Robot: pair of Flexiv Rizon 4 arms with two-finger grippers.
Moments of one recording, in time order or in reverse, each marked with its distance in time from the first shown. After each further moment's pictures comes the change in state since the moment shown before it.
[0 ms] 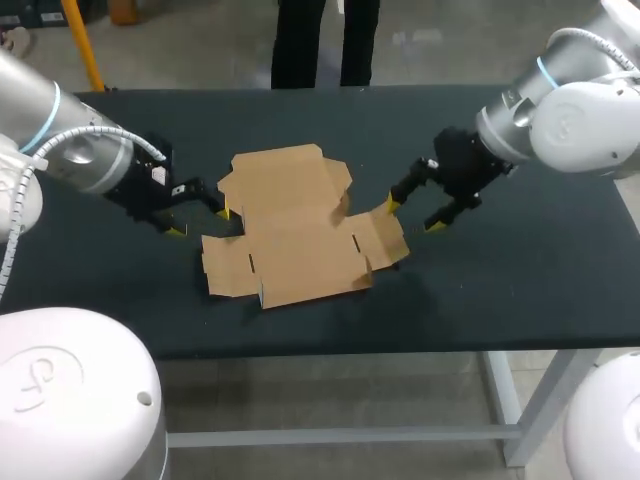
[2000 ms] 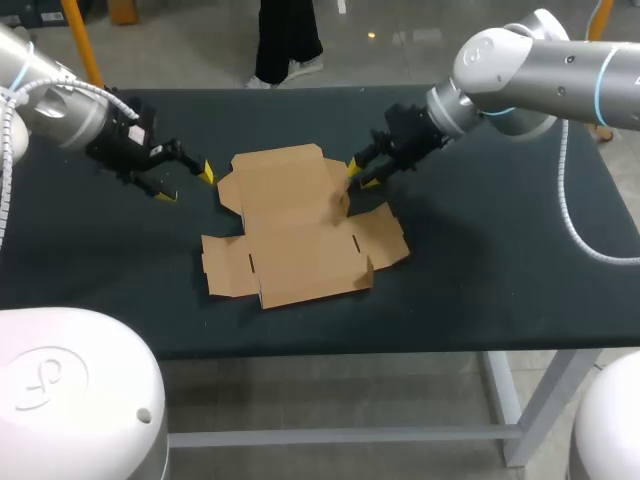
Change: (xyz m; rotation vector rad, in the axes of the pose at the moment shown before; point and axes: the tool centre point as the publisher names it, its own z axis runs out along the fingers) left arm -0.032 -0.075 0.001 -0.071 0.107 0.031; right arm 0.004 0.172 0.104 0.040 0.229 -0.052
